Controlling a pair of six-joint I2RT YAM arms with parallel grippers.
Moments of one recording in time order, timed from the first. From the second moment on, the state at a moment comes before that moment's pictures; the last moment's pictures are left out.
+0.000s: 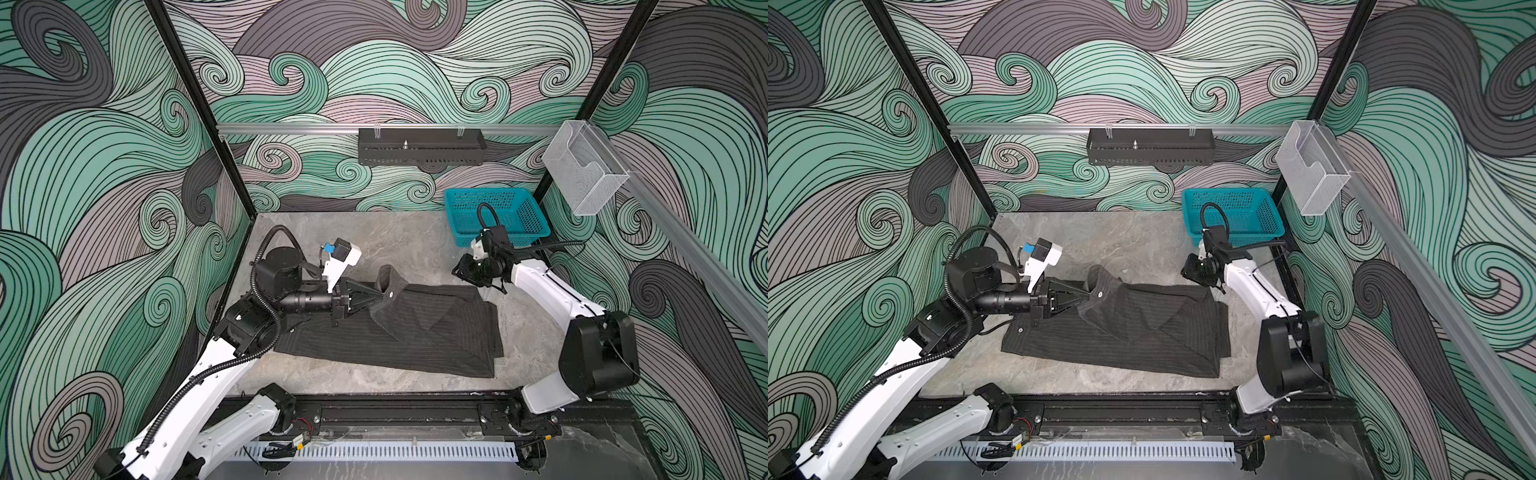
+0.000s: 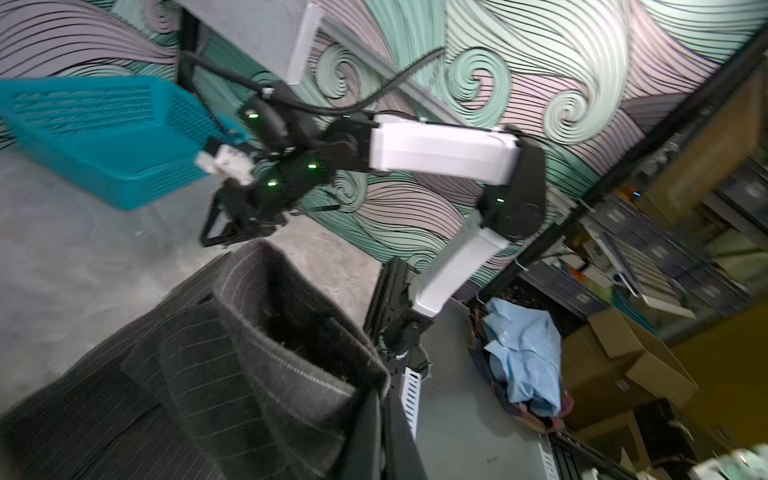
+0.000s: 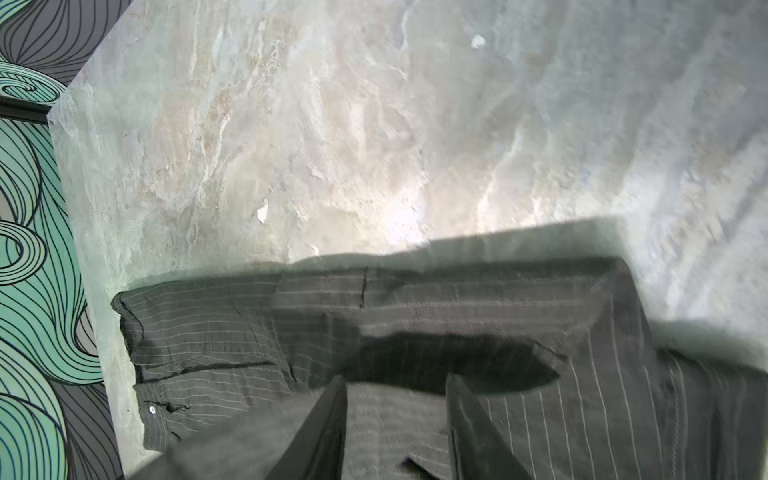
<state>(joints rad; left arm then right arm) -0.57 0.88 1.12 -0.49 0.89 -0.26 0.20 1.59 1.21 -0.67 -0.27 0.50</state>
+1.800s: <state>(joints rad) -0.81 0.85 1.08 -0.46 0.85 -0.10 0.18 1.64 0.89 -0.65 -0.28 0.57</state>
